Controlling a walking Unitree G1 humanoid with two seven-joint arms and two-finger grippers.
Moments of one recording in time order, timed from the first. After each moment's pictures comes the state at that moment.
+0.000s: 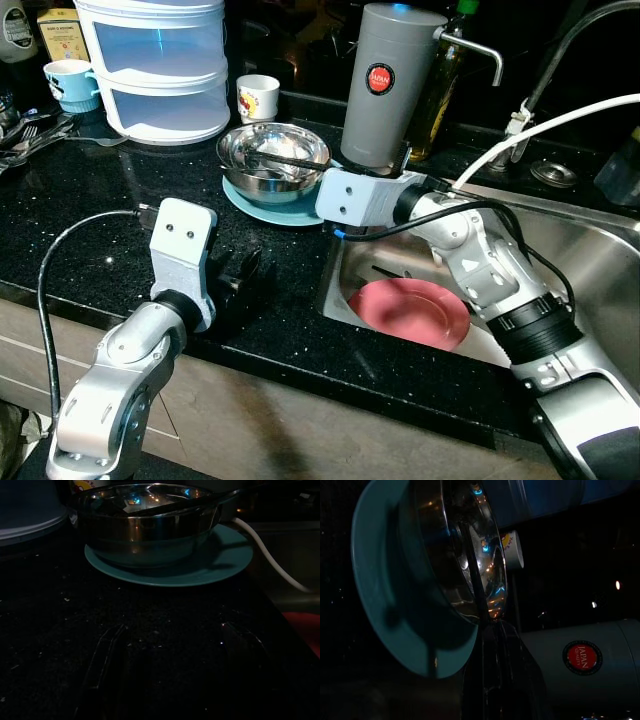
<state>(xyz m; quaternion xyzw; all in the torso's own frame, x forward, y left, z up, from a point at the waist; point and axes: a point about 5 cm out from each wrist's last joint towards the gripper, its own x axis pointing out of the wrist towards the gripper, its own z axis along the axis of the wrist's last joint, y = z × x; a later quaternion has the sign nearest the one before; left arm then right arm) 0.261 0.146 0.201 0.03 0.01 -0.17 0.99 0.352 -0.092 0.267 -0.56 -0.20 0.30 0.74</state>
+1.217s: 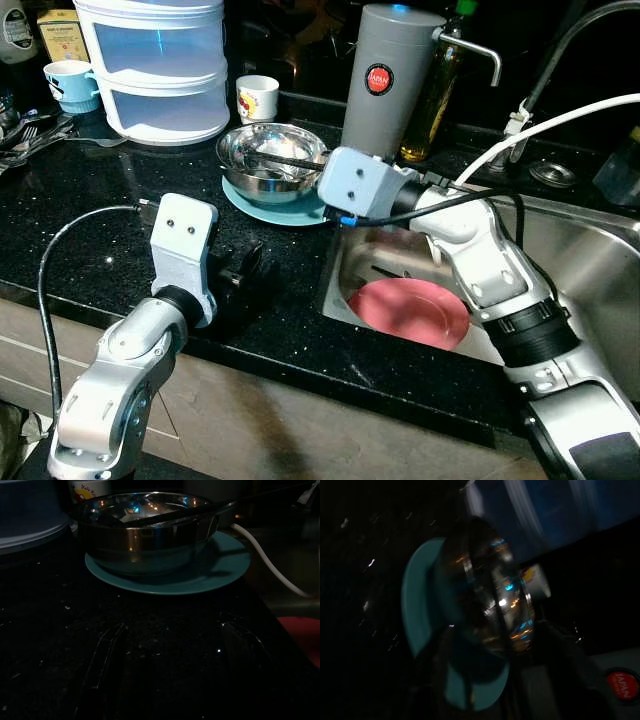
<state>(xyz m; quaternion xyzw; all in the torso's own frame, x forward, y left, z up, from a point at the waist) 0.263 0.144 0.205 0.04 0.00 -0.17 0.99 0.340 -0.084 0.271 -0.49 -0.20 0.38 0.76</state>
